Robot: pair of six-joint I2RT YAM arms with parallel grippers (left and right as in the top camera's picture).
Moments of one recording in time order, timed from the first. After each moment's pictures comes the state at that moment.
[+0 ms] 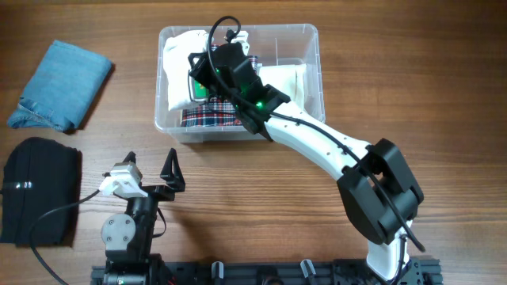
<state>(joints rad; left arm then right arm) -0.01 0.02 0.01 -0.07 0.06 -0.34 0.73 2.02 1.51 0.13 0.00 1.21</state>
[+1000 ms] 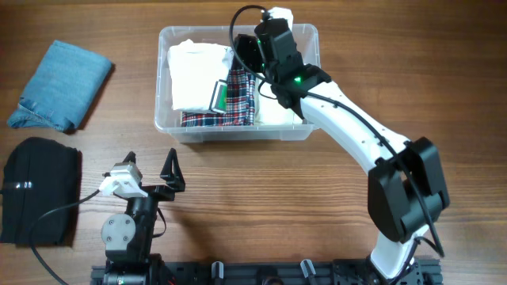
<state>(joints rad) -0.01 0.02 0.01 -0.07 0.06 -0.34 0.55 1.94 1.52 -0.16 0.15 0.47</state>
